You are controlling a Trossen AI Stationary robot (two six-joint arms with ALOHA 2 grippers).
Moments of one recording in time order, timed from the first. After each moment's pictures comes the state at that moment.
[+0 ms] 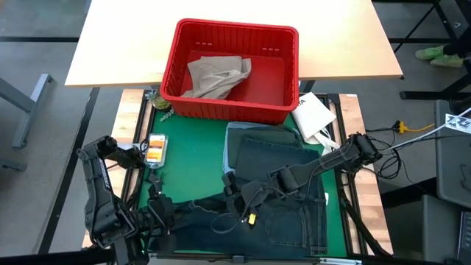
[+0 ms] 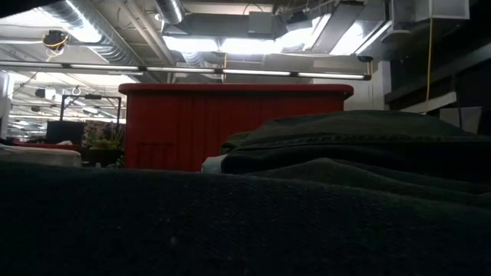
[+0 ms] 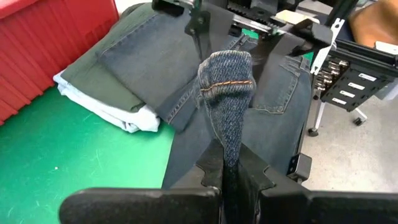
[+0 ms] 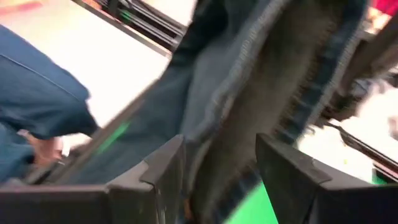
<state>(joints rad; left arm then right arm) -0.98 1.80 2.03 -1.52 -0.90 -1.35 0.44 1.89 1.71 -0.30 0.07 -0.30</state>
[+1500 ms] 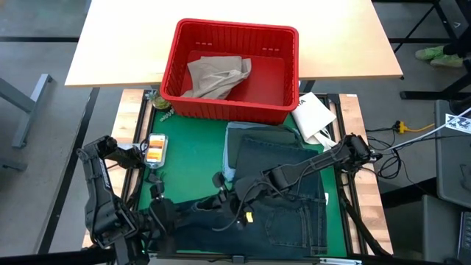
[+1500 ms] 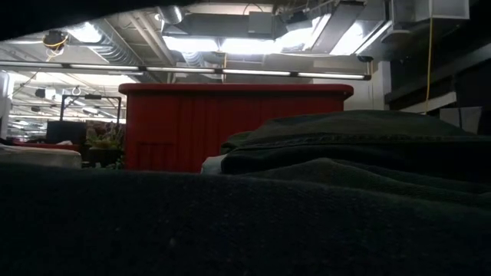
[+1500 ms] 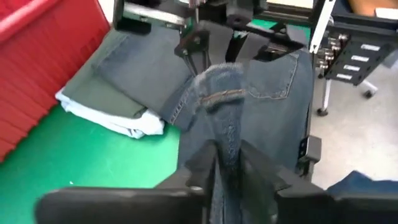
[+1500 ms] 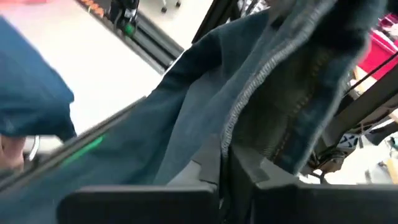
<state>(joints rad) -0.98 1.80 2.03 -1.51 -0.87 -1.19 0.39 1.95 1.72 -0.13 0.00 -0.51</state>
